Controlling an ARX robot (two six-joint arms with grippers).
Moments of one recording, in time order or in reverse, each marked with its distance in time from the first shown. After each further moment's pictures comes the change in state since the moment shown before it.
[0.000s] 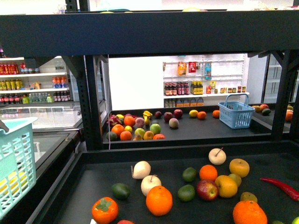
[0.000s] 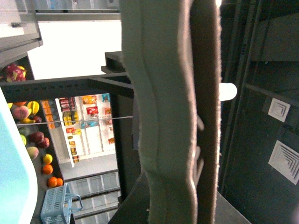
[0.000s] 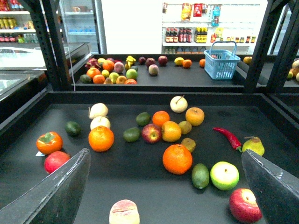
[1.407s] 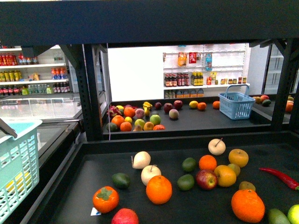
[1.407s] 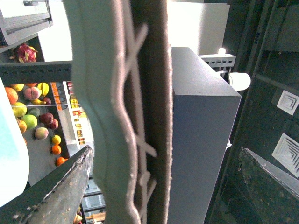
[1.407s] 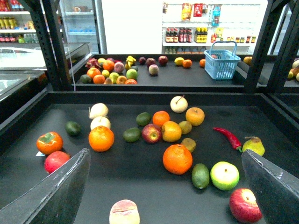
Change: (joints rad) left arm 0.017 0.057 0.002 0.017 0.097 -0.024; right arm 0.000 0.000 0.000 0.000 0.000 0.000
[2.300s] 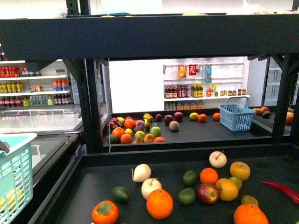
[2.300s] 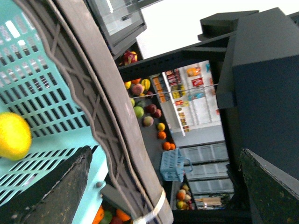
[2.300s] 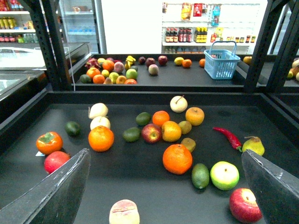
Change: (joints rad) left arm 0.071 -0.466 -0.078 -0.888 0.088 0.568; right arm 0.000 0.000 0.000 0.000 0.000 0.000
